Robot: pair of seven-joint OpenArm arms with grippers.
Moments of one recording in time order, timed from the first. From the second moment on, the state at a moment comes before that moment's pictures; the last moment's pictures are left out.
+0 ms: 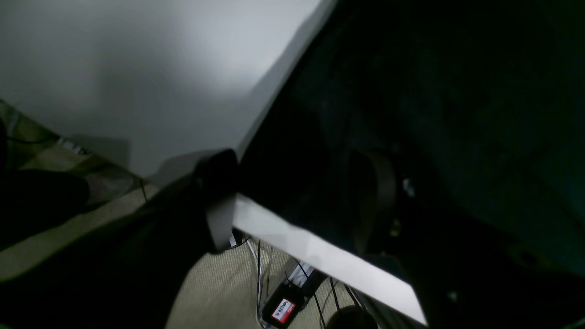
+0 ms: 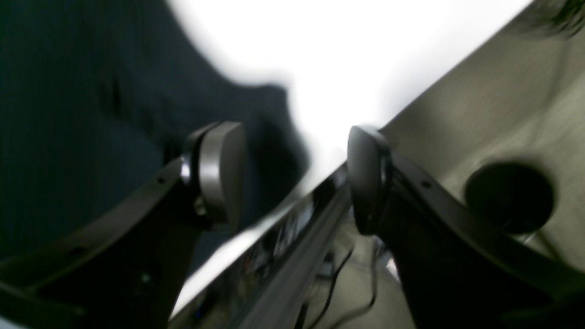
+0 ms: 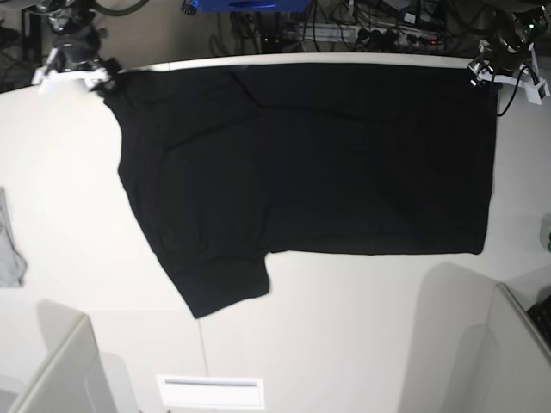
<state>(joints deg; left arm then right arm) 31.9 -9.7 -50.3 97.7 -38.3 -10.4 52.1 -34.7 -2.1 39.3 107.0 42.7 -0.6 -47.8</state>
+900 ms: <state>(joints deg) 26.8 -13.7 -56.4 111.1 -37.8 -10.1 52.2 4.1 10.6 17.5 91.5 42.0 -0.7 -57.4</state>
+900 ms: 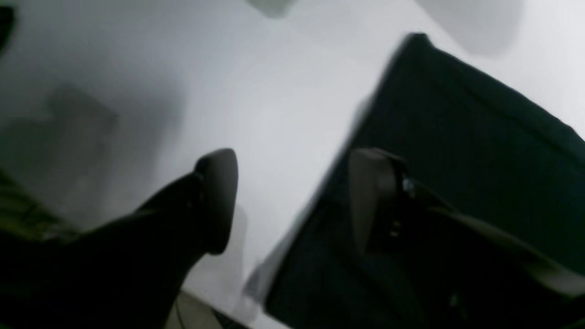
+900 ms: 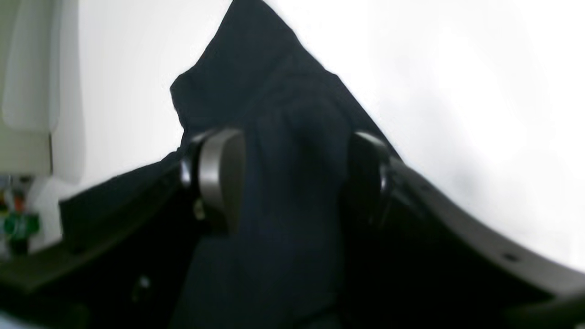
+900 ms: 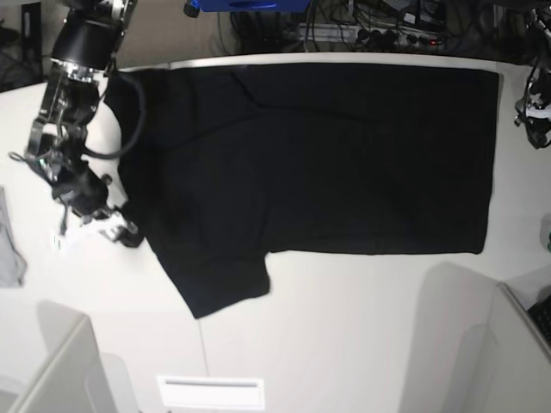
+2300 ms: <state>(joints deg) 27.1 -13.8 -56.8 107.6 -37.4 -10.1 52.0 39.2 14.2 -30.9 32.4 42.6 -0.3 -30.3</state>
